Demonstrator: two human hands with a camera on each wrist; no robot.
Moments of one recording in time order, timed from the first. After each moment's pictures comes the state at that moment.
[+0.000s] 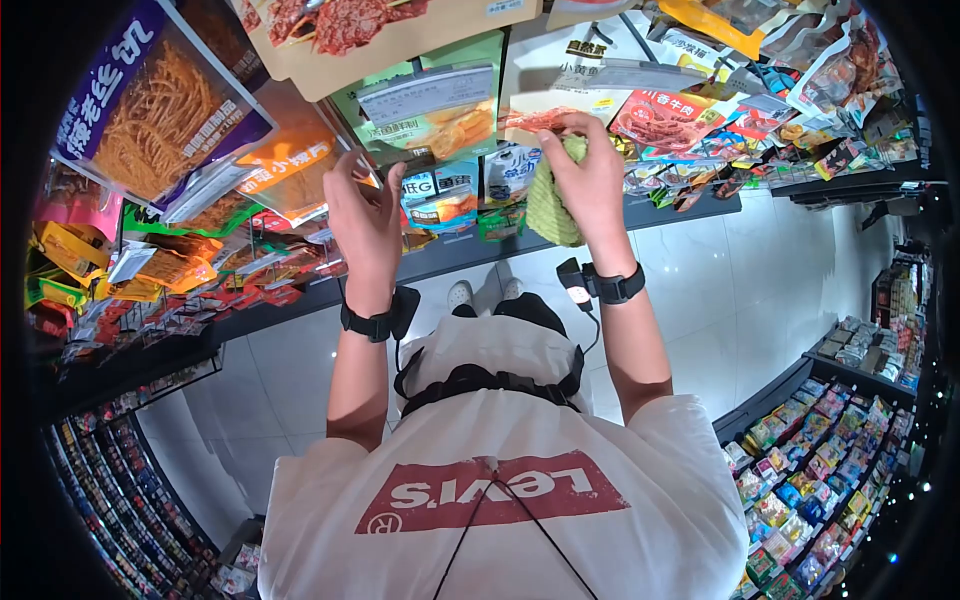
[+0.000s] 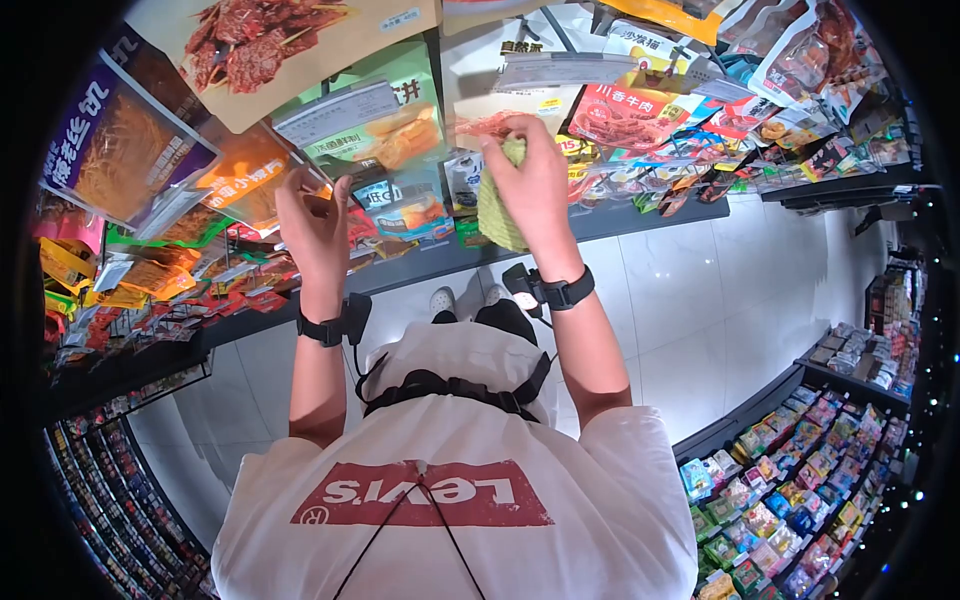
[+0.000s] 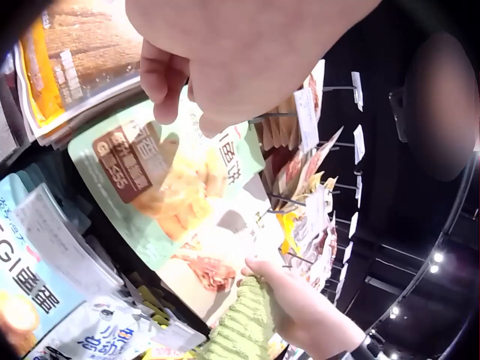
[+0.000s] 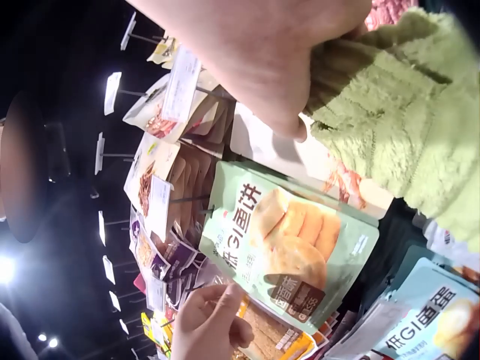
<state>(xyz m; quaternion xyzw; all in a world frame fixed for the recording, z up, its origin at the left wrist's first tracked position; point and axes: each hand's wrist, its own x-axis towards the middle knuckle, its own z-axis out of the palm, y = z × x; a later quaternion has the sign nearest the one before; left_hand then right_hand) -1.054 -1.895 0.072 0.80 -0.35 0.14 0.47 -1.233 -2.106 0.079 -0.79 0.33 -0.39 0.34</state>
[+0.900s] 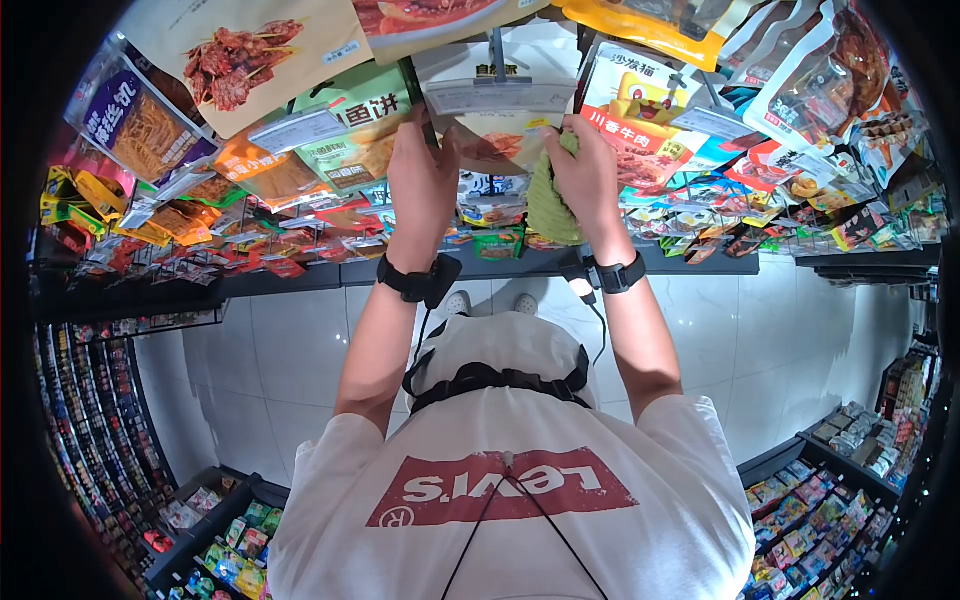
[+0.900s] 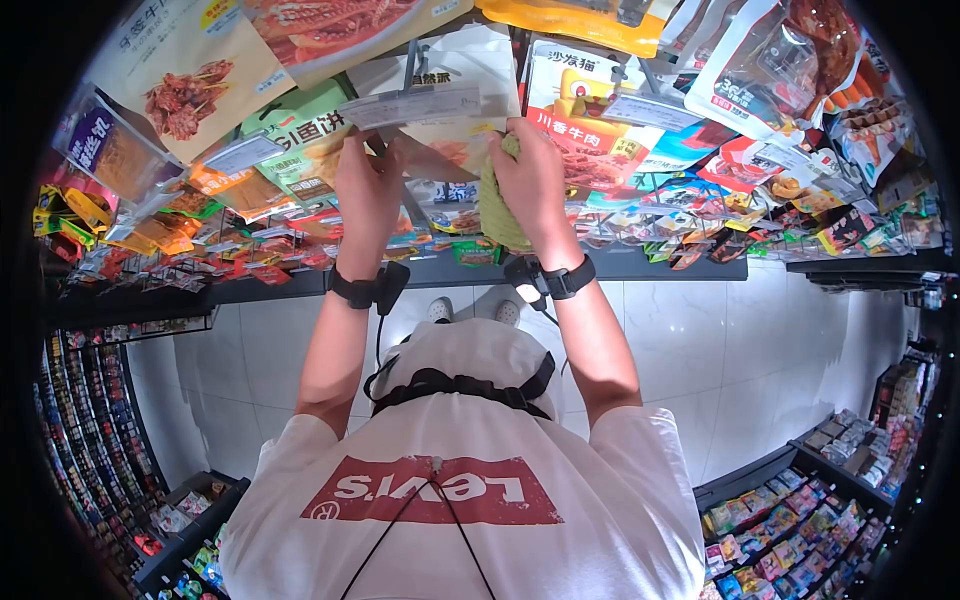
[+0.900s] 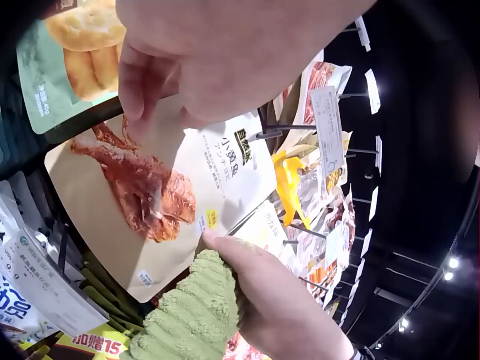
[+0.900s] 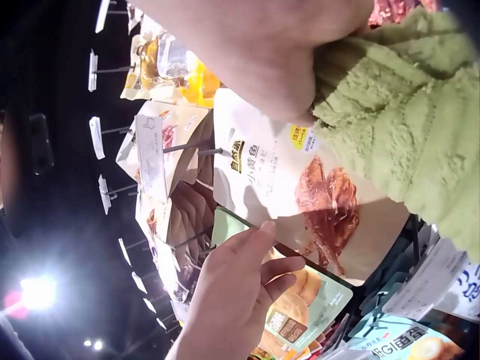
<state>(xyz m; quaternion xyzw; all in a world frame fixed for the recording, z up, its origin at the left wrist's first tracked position) -1.138 -2.049 0.076 0.81 -0.34 0.13 0.46 -1.275 -2.228 0.079 -0.82 0.23 -0.37 0.37</state>
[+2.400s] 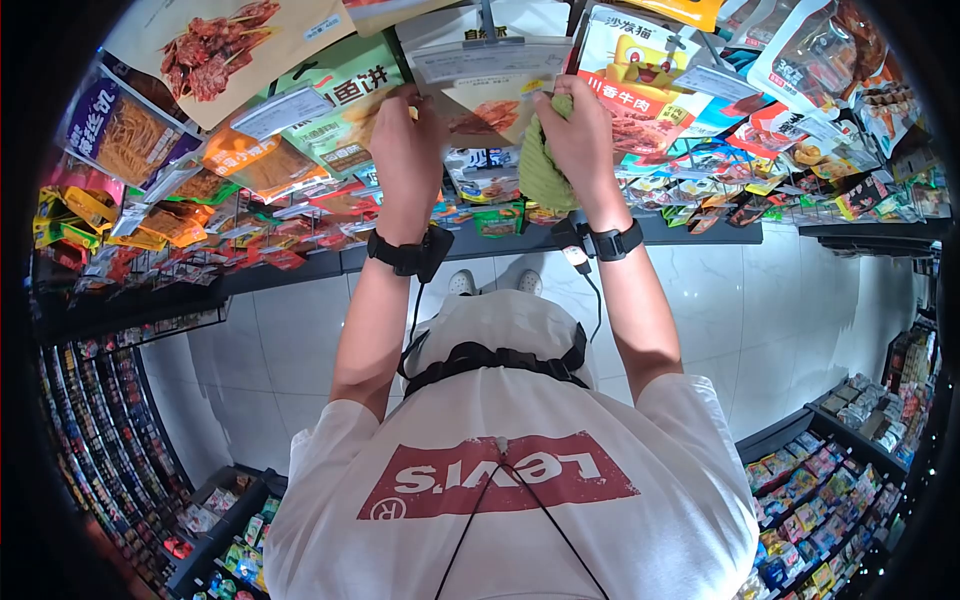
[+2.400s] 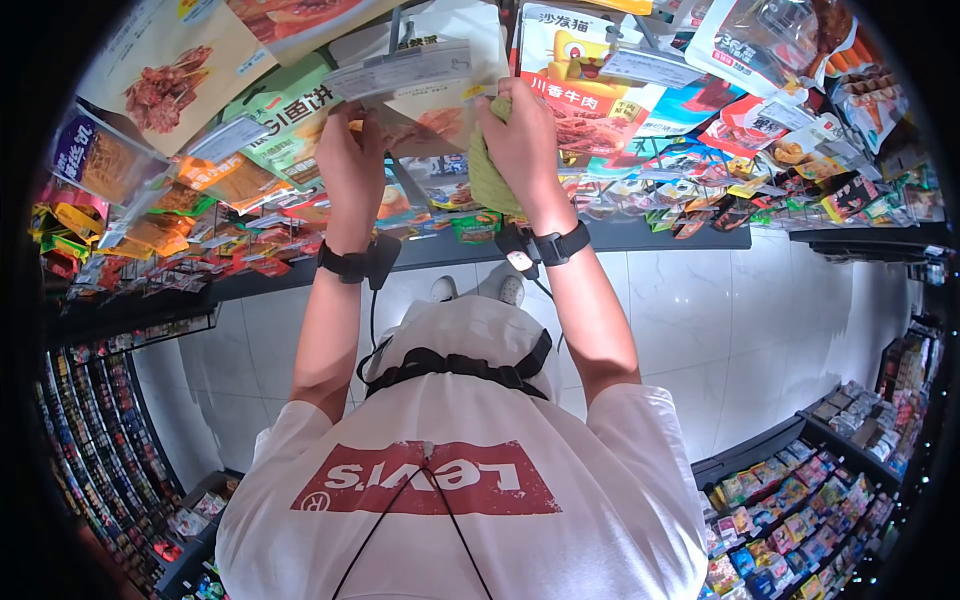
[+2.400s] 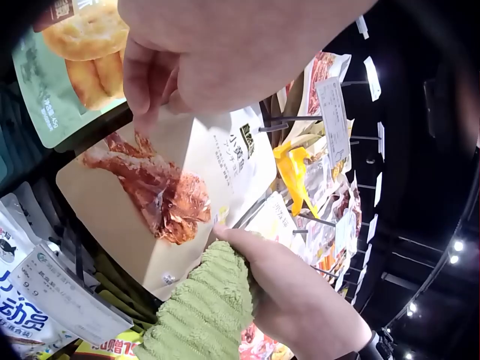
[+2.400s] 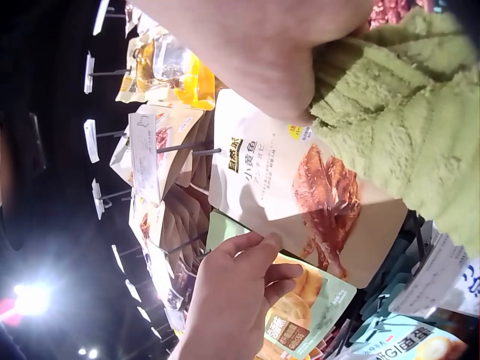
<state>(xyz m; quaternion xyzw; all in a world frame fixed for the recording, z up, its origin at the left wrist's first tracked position) -1.127 -2.045 0.077 0.80 -0.36 0.18 0.45 -1.266 -2.223 0.071 -0.80 0.23 -0.41 0.36</state>
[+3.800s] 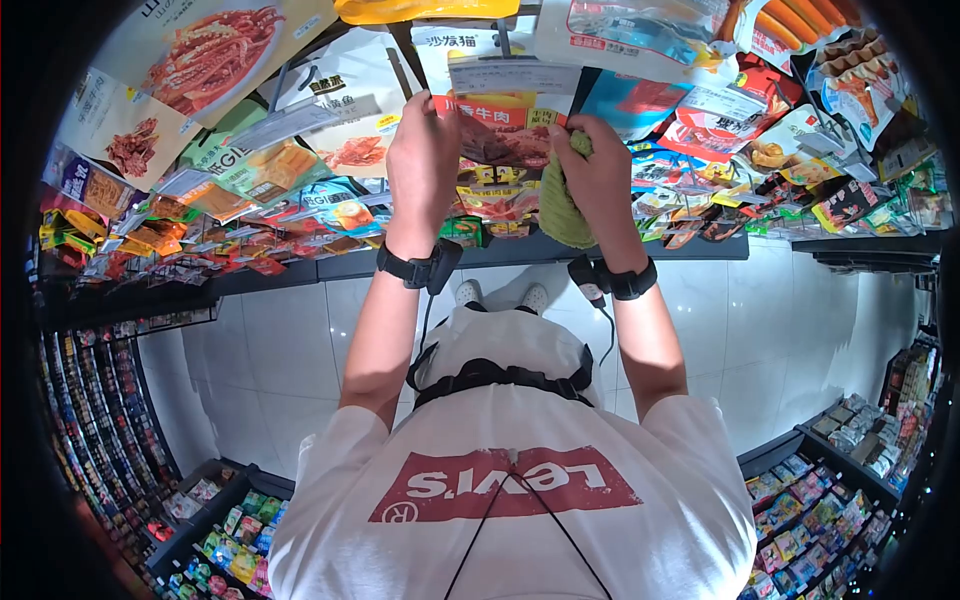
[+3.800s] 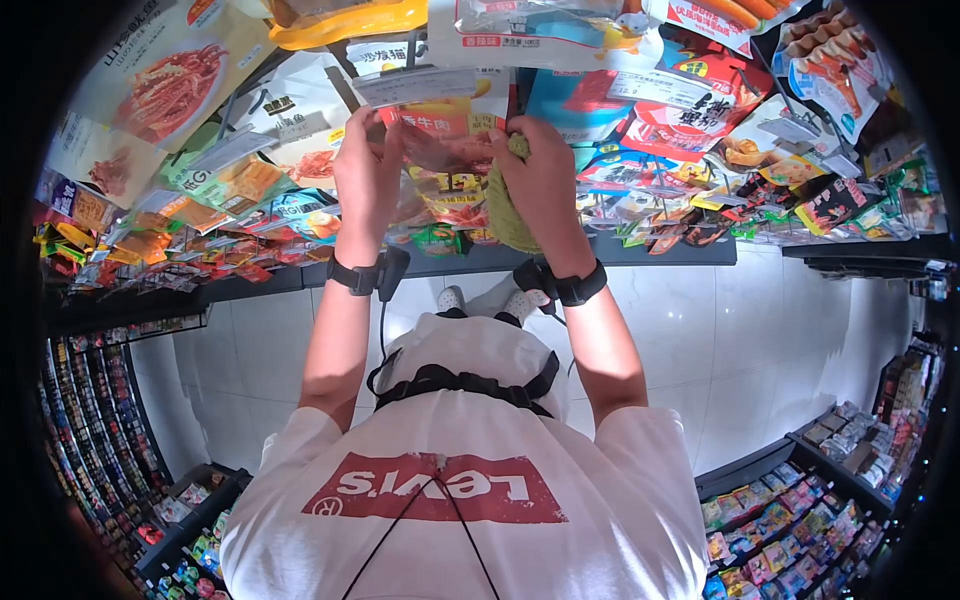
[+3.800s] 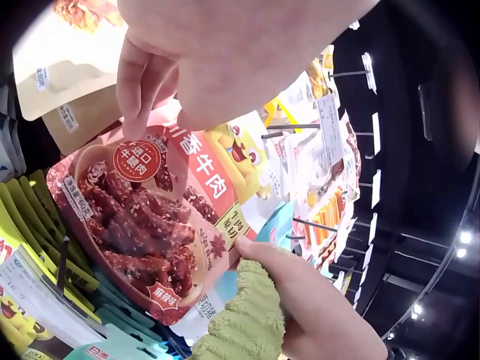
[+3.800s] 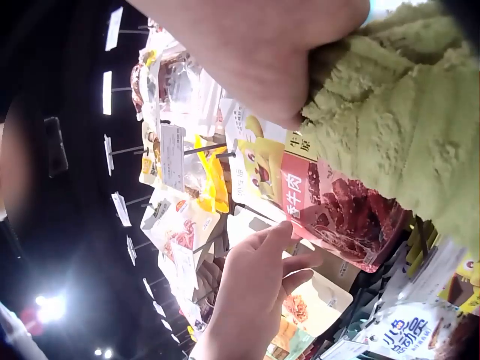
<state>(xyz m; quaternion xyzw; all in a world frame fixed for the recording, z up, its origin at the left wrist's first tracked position) -1.253 -2.189 0.088 0.81 -0.34 0.12 0.46 -1.410 -2.354 0.078 -0.81 0.25 -0.37 0.39</state>
